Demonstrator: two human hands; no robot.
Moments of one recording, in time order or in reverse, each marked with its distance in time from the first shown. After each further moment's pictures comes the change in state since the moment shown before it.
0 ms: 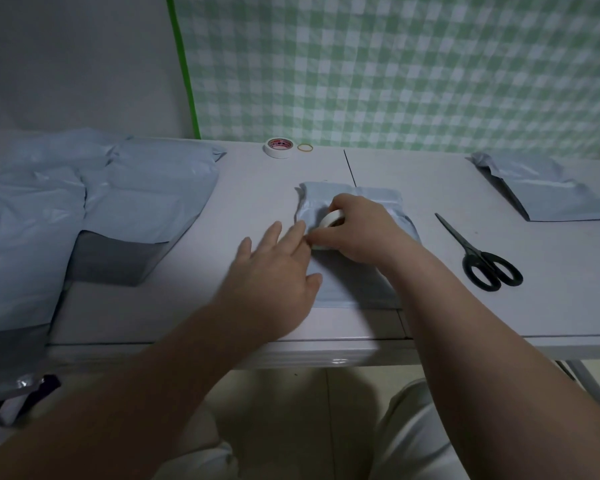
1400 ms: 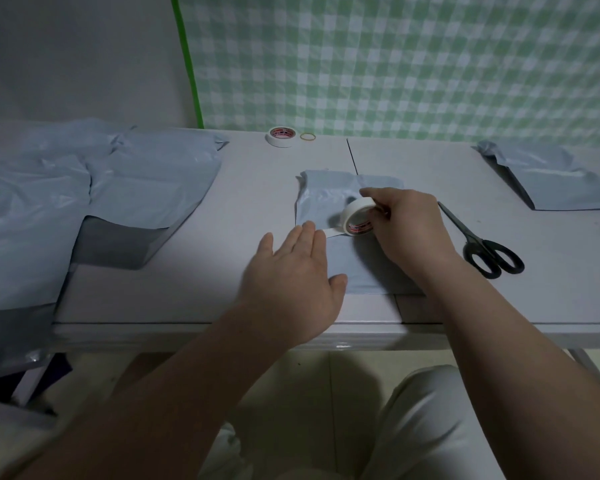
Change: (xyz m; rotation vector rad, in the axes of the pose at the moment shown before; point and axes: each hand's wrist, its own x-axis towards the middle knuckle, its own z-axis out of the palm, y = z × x) left_hand -0.008 0.030 0.012 0.105 0.033 -0.030; right_hand -0.018 0.047 -0.010 -0.052 0.344 -0.075
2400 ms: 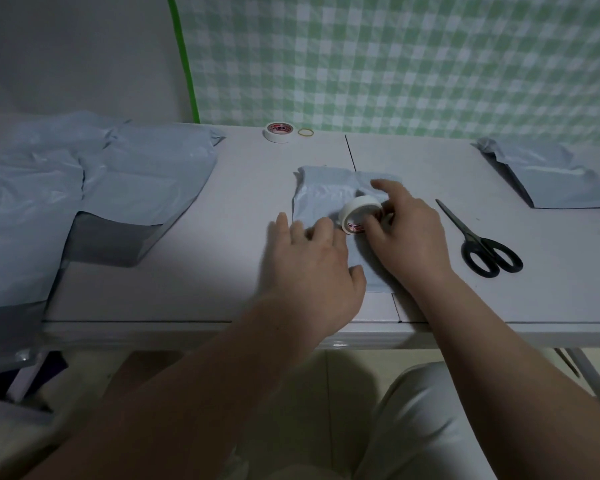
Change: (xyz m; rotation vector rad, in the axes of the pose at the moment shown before) left_hand 0.014 0.024 -0.004 0.118 0.114 -0.029; right_hand -0.009 0.018 0.015 -0.042 0.133 -0.069
